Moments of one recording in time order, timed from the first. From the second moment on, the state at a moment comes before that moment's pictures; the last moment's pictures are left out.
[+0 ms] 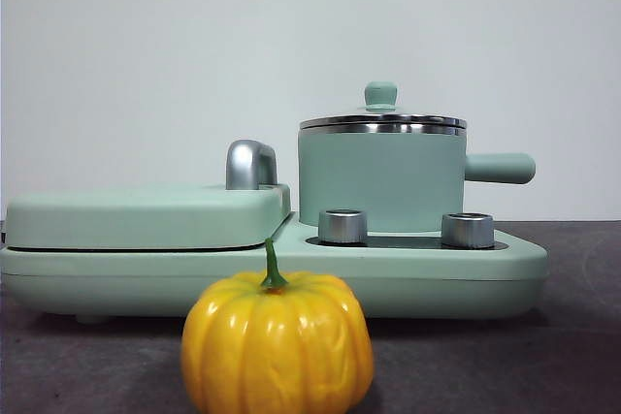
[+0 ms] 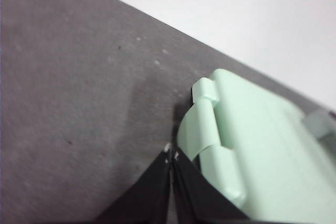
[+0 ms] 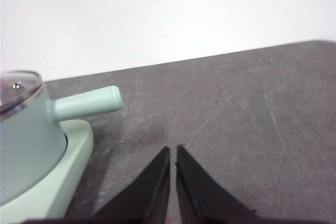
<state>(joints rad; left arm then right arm) -0.08 0.00 0.03 -0.18 0.02 -0.50 0.10 0.00 0.02 -0.04 0.08 0.23</state>
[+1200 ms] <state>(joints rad) -0.08 0.18 0.43 -0.15 -0.02 -0.51 0.10 0.15 0.43 -0.18 -0.03 0.40</state>
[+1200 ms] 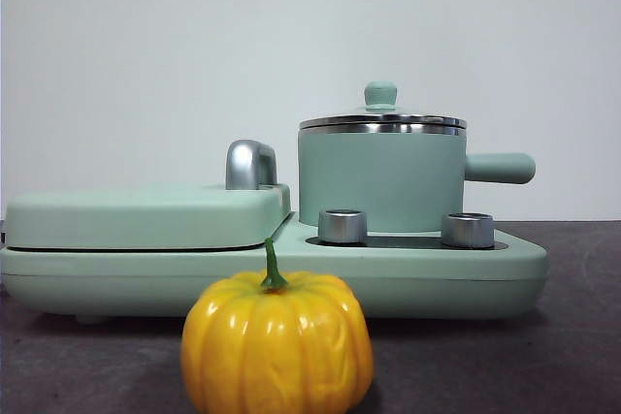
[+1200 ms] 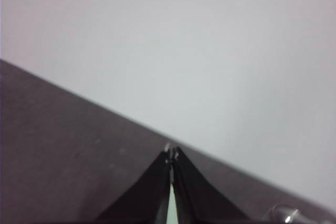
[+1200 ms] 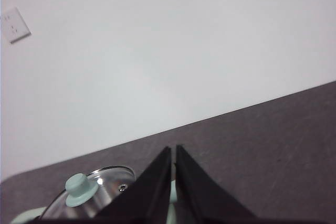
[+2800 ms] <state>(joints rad) -0.17 0.94 0.90 -0.44 0.28 0.22 0.10 0.79 0.78 -0.42 -0.36 -0.36</state>
